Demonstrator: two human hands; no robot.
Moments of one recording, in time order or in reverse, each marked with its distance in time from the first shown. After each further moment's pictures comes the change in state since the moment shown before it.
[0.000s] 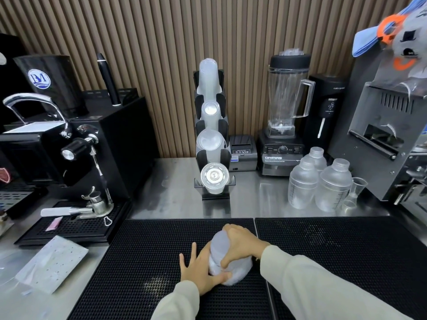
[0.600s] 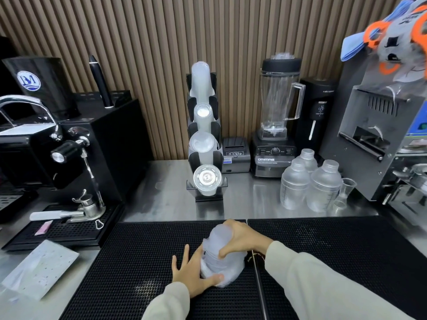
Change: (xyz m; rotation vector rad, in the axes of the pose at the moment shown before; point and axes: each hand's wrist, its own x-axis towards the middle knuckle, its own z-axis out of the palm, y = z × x) left_hand 0.002 -0.004 0.001 0.068 -0.051 -0.027; right_hand -0.016 0.012 -0.024 0.295 0.004 0.118
